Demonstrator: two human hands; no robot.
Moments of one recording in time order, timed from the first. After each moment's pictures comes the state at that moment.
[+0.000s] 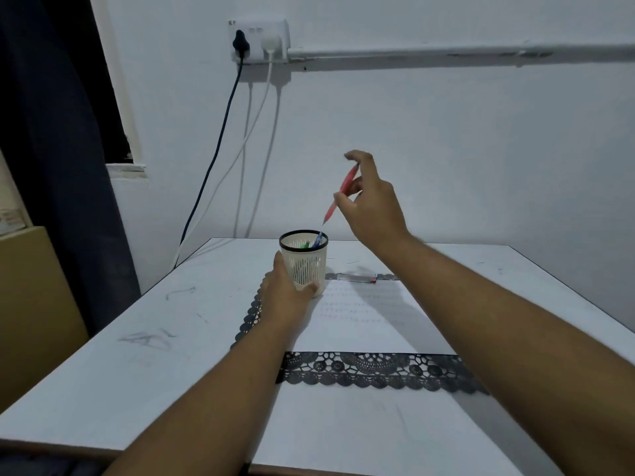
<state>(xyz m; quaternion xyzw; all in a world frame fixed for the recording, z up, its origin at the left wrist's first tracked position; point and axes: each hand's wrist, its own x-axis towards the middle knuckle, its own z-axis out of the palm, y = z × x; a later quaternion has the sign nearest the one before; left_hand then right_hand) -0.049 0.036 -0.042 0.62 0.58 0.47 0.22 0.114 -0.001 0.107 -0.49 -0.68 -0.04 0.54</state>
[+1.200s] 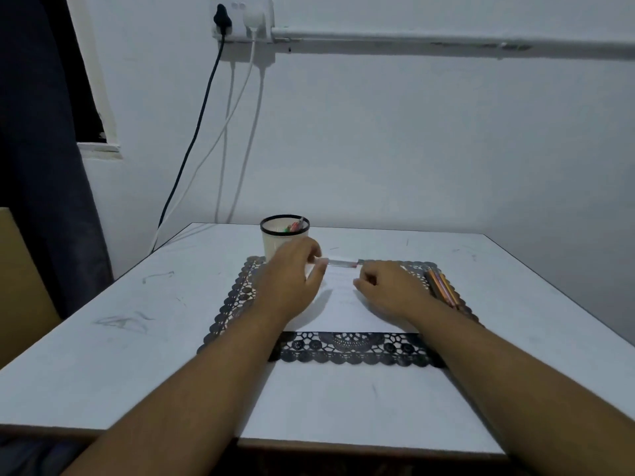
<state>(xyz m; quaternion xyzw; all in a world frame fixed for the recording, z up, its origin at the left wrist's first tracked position) -0.035 0.002 -0.015 0.79 0.38 0.48 -0.01 0.187 -0.035 -0.011 -0.66 -0.71 0.05 0.24</state>
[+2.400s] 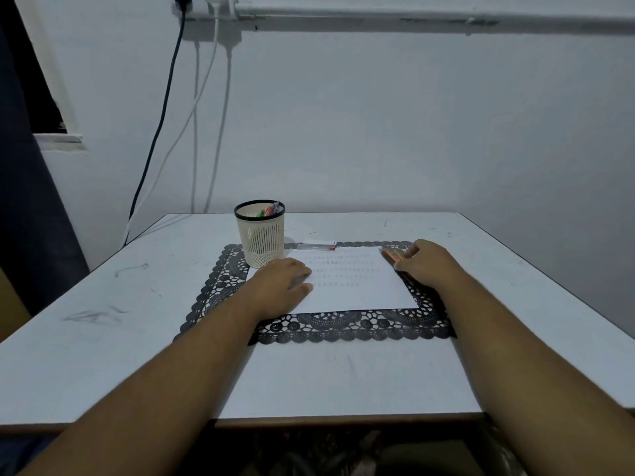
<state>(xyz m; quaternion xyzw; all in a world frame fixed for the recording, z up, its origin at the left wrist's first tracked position) -0.031 -0.002 -0.042 0.89 0.41 0.17 0.10 0.279 -0.063 -0.013 -0.81 -0.49 0.14 0.29</state>
